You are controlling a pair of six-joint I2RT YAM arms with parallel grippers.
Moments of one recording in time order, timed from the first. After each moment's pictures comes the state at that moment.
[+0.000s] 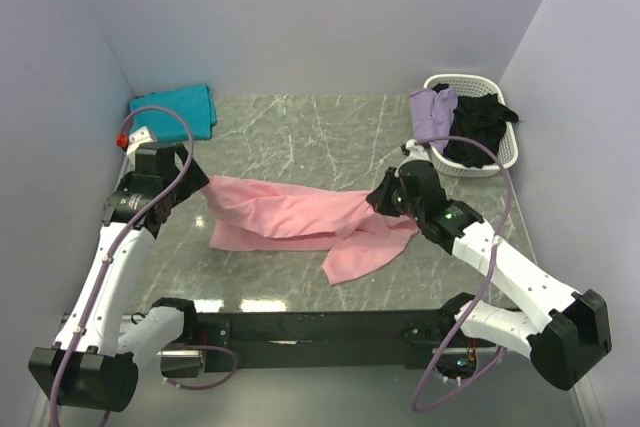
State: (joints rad) left arm -0.11 0.96 1.00 -0.76 -0.31 -0.62; right arm 0.55 1.04 0.77 -0.34 0.05 0.66
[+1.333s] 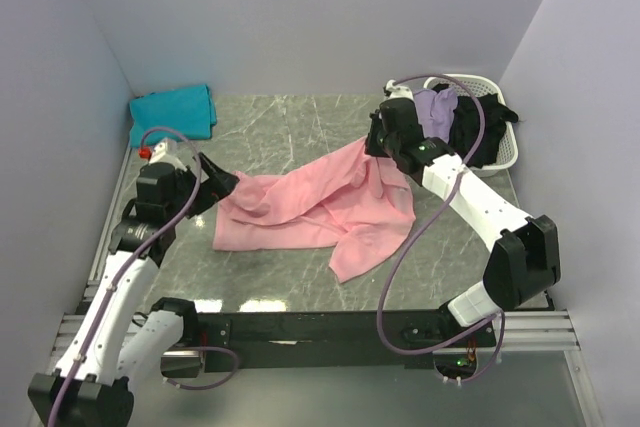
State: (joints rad) left arm -0.15 0.84 0.79 -0.44 0.12 -0.72; right arm 0.46 1.50 1.26 -0.35 0.17 0.42
